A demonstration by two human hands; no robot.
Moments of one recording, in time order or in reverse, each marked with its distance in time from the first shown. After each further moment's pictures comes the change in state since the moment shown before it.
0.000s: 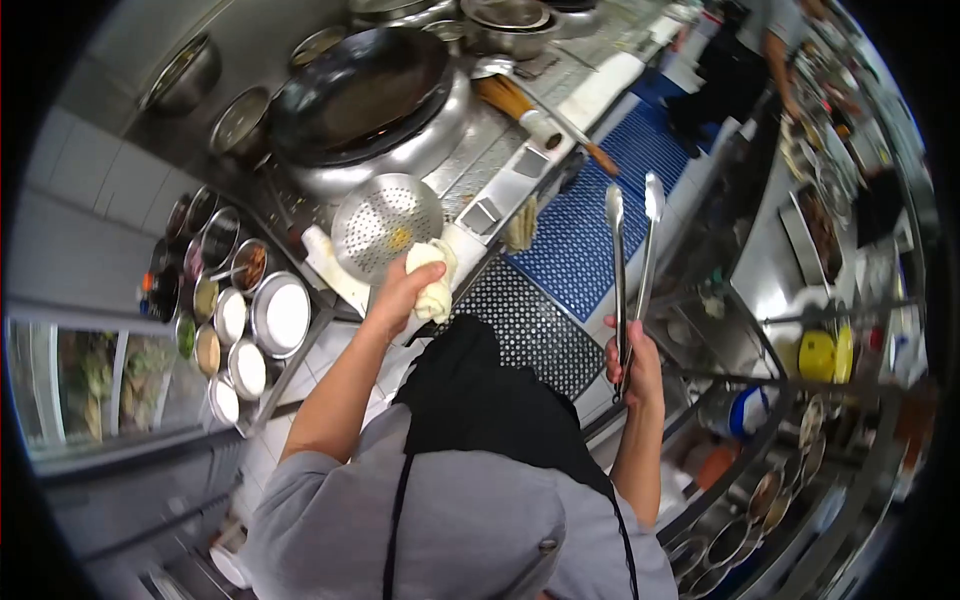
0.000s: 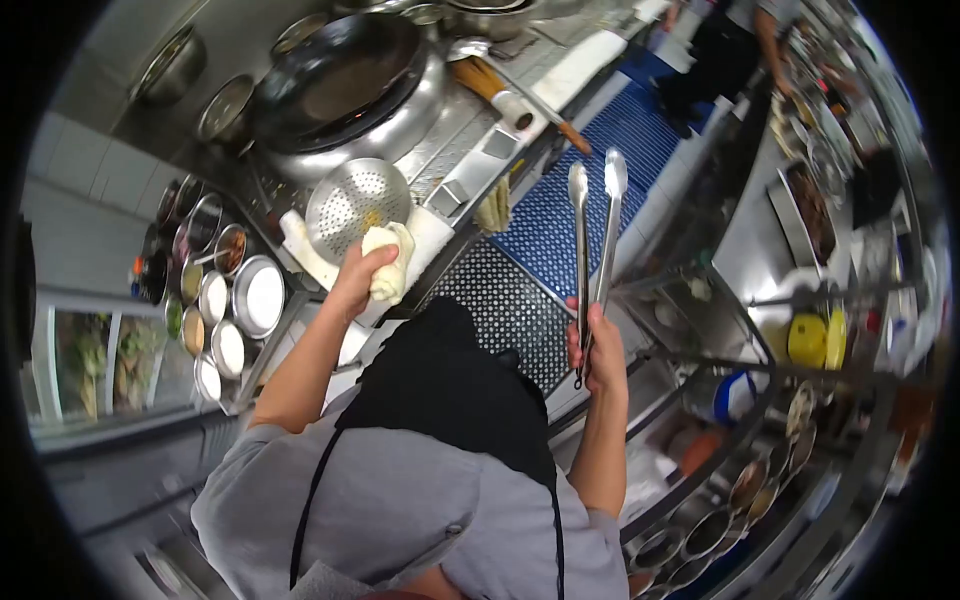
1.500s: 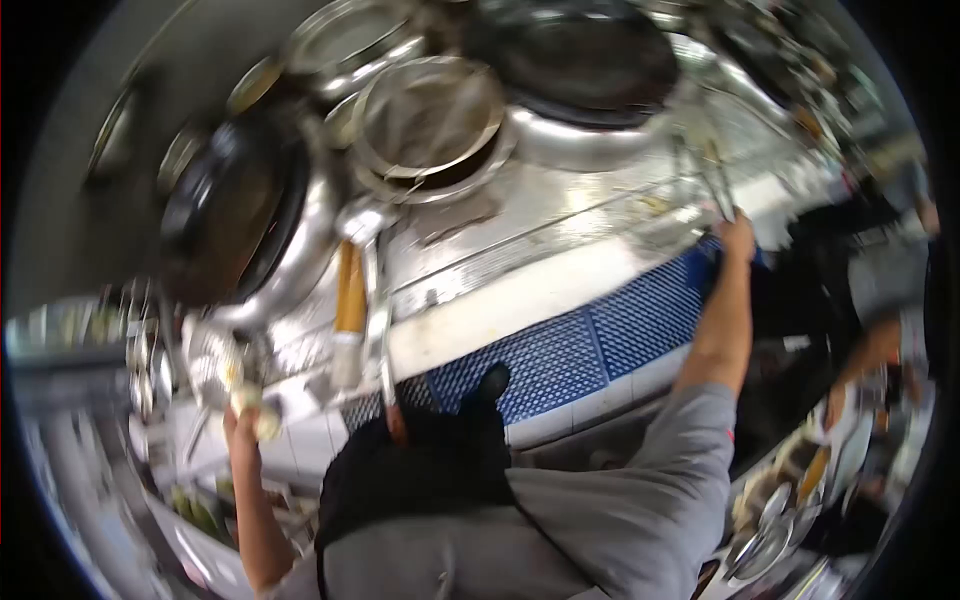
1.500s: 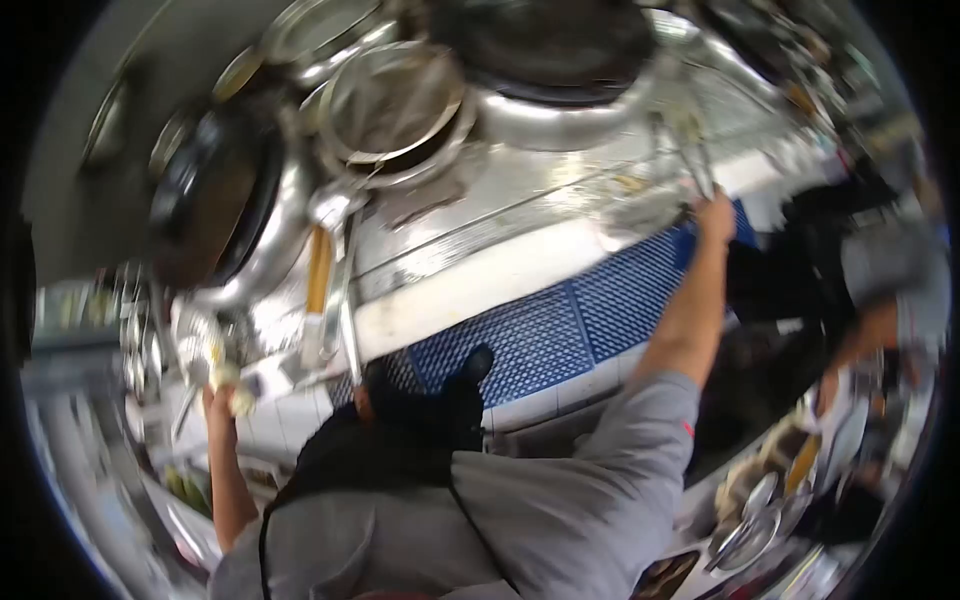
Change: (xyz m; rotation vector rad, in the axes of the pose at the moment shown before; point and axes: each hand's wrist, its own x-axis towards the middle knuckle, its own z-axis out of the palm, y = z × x) left_hand 0.195 0.035 0.204 0.077 1.115 -0.129; right_hand 1.018 -0.530 -0.232 -1.742 0.322 -0.660
